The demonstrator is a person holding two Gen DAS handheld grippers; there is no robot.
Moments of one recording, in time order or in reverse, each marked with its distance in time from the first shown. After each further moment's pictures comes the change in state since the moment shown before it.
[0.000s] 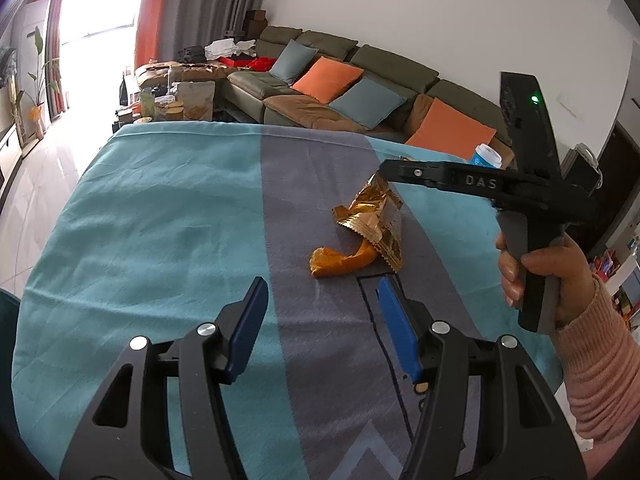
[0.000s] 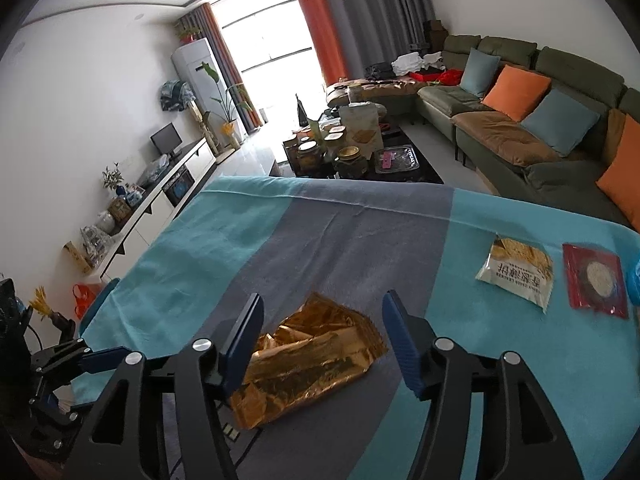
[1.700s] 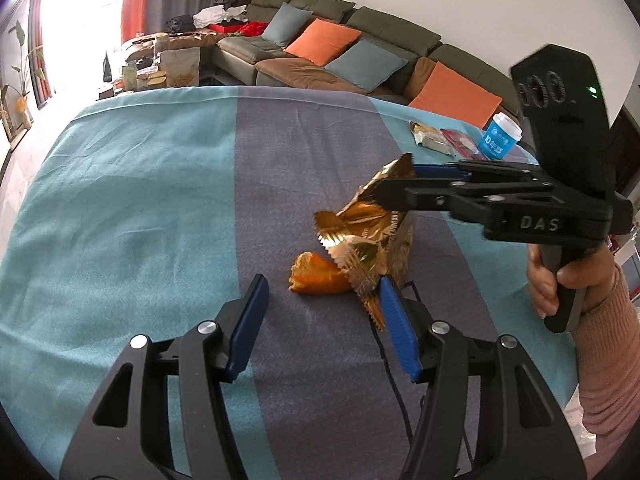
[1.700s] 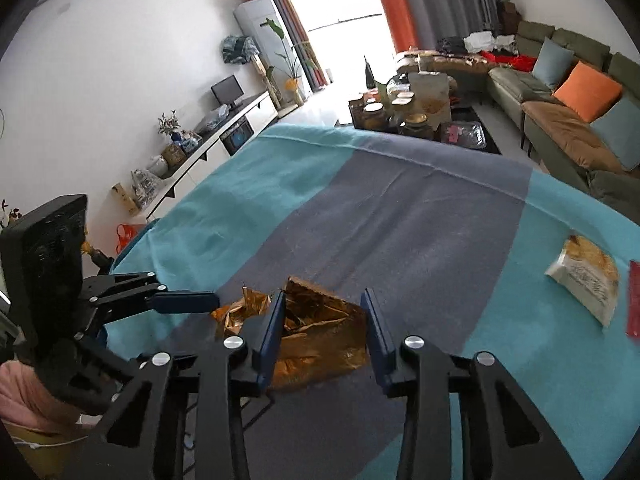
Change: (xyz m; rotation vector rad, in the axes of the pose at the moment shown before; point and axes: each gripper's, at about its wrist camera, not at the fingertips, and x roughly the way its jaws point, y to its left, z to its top) left arm 0.065 0.001 0.019 0.022 0.149 -0.019; right arm 0.010 0.004 -0.010 -0.148 0.139 0.209
